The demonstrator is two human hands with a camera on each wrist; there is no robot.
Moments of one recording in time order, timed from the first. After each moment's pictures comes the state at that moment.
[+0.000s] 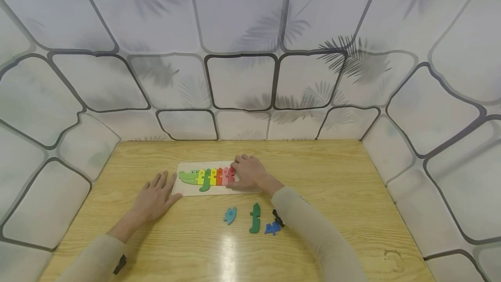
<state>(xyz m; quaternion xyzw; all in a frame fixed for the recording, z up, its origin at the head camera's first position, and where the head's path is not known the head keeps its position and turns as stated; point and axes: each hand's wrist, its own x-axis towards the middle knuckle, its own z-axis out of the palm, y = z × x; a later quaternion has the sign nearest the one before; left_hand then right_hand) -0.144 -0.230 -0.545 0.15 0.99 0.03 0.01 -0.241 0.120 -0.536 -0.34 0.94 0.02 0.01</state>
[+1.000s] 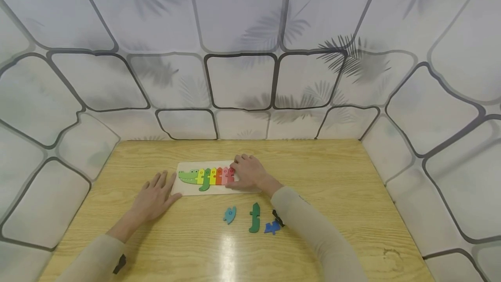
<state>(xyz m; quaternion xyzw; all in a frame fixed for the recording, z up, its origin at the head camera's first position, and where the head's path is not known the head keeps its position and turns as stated) -0.144 -0.231 -0.547 0.15 0.99 0.03 0.00 -0.239 0.118 -0.537 -0.33 0.94 0.02 0.02</state>
